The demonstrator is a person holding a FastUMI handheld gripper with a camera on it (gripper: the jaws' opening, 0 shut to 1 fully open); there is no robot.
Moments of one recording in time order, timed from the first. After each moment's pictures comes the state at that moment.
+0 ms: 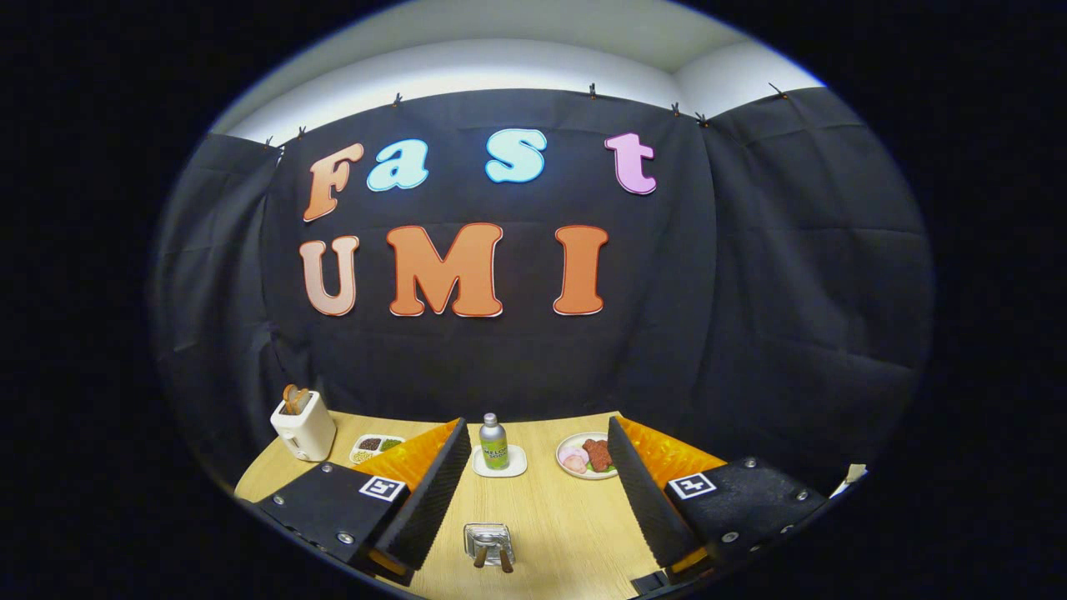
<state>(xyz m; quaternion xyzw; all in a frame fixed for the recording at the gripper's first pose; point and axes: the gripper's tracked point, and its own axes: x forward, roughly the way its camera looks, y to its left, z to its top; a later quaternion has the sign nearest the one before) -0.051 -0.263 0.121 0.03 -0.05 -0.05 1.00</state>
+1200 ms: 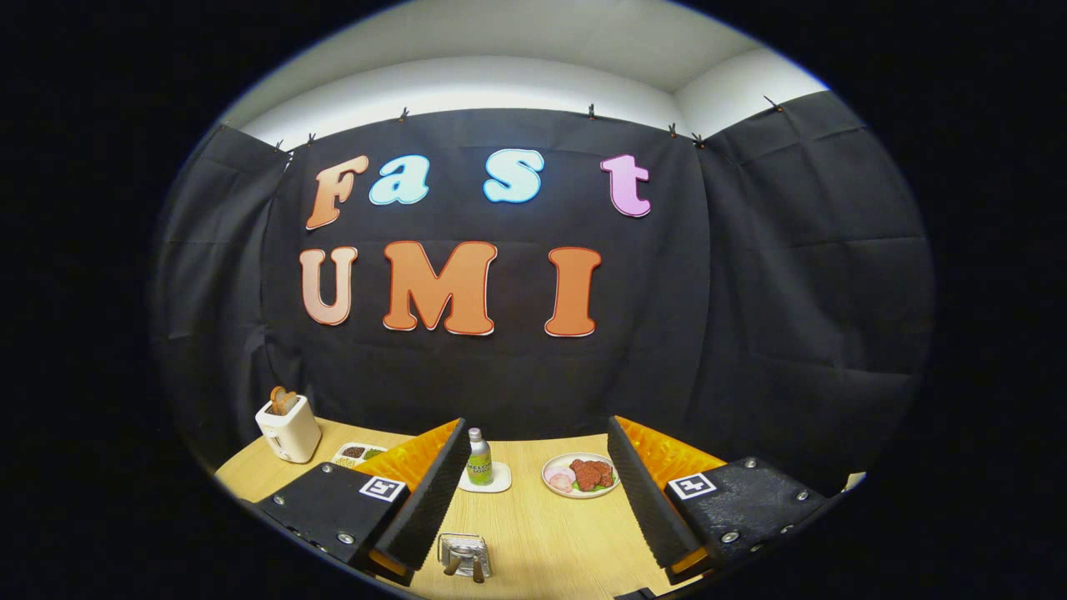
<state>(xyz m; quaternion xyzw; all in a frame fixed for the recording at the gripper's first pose) -0.043 -0.290 0.113 0.00 -0.10 -0.07 0.99</state>
